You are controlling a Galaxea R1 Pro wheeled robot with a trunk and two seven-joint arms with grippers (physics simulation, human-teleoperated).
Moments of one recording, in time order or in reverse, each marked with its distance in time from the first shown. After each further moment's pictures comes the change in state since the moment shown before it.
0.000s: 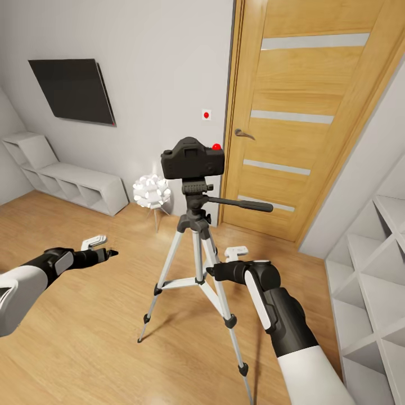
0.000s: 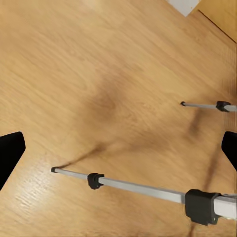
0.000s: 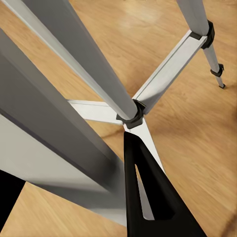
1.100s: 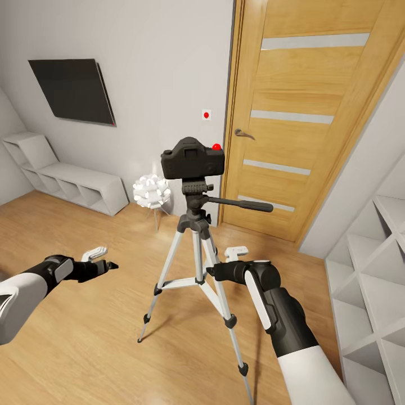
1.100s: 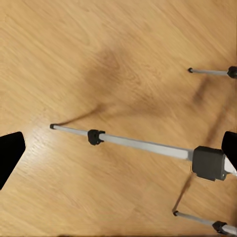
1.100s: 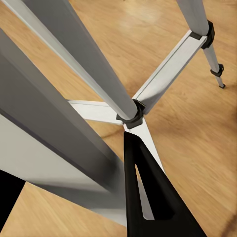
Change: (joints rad) left arm 0.042 0.001 -0.001 0.001 0.016 0.138 0.017; right arm 0.000 -0.001 0.001 0.000 0.000 0.000 0.001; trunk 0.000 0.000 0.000
